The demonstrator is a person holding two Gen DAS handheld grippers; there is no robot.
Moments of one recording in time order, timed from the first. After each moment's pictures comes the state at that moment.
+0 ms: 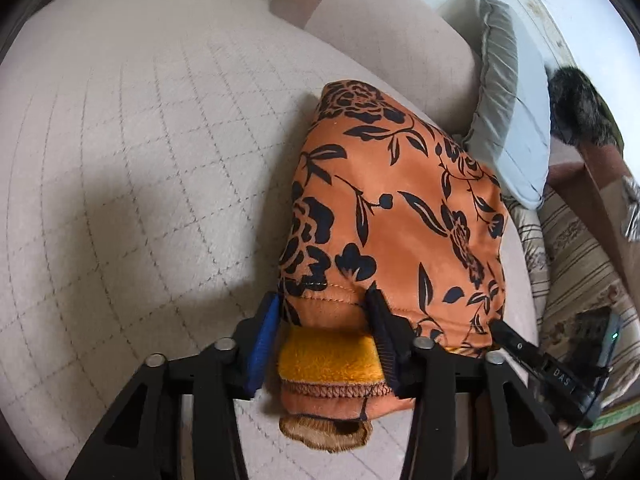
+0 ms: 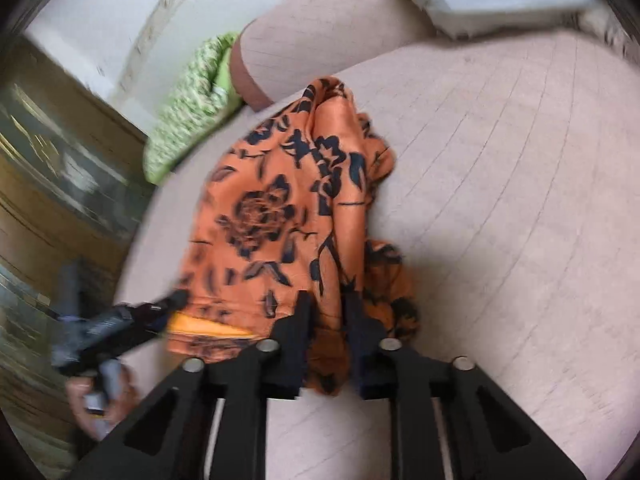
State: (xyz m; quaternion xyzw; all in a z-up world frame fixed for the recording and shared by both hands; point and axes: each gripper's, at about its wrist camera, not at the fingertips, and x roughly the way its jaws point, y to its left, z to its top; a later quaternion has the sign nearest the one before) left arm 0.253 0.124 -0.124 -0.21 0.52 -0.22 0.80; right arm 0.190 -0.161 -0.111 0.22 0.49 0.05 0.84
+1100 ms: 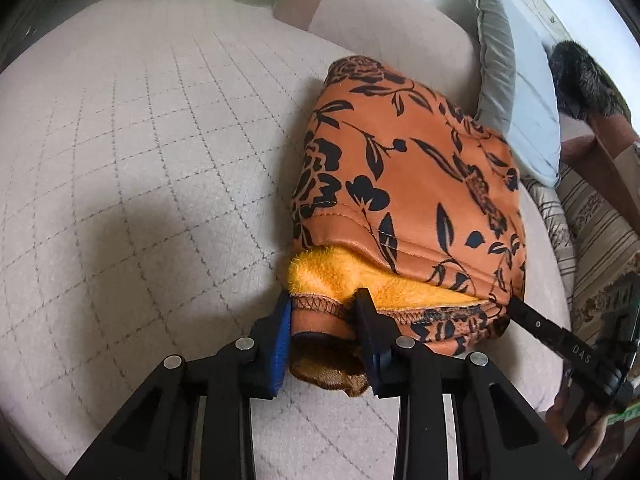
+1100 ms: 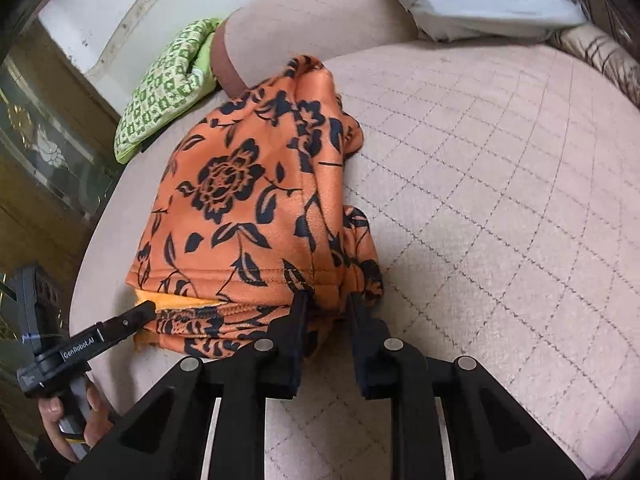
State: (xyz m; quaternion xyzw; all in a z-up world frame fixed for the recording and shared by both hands) left arm 0.203 0.122 -0.131 -0.16 0.50 -0.19 0.83; right arm 0.166 -0.149 -0.118 0.17 0.50 0.01 0.85
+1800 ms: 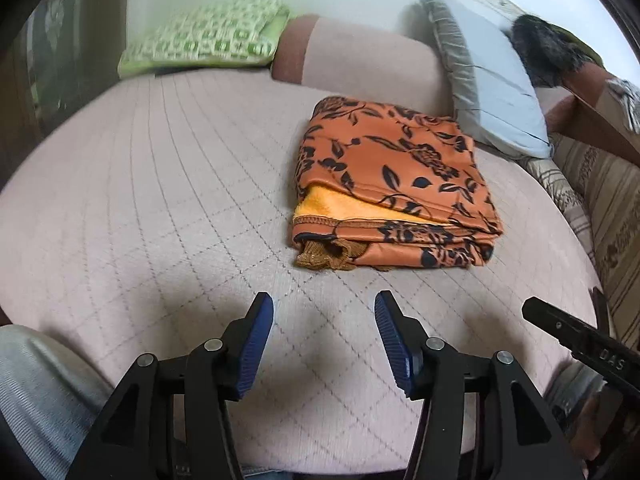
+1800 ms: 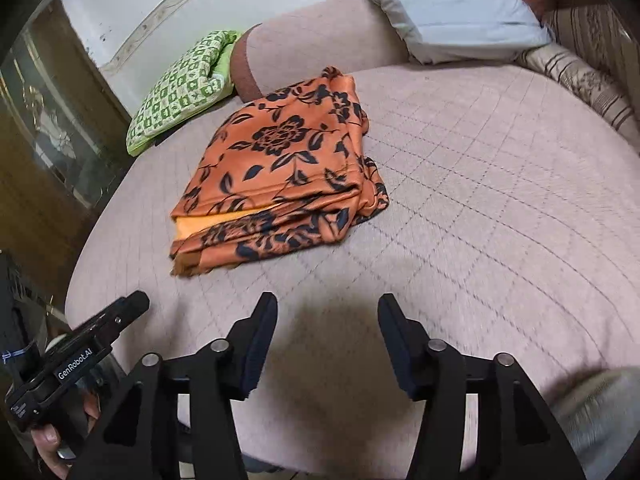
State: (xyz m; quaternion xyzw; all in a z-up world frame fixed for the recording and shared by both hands) left arm 0.053 0.120 -0.081 -0.06 0.40 -0.15 0.90; right arm 0.061 -0.101 -0.083 0.14 0.47 -0.02 0.87
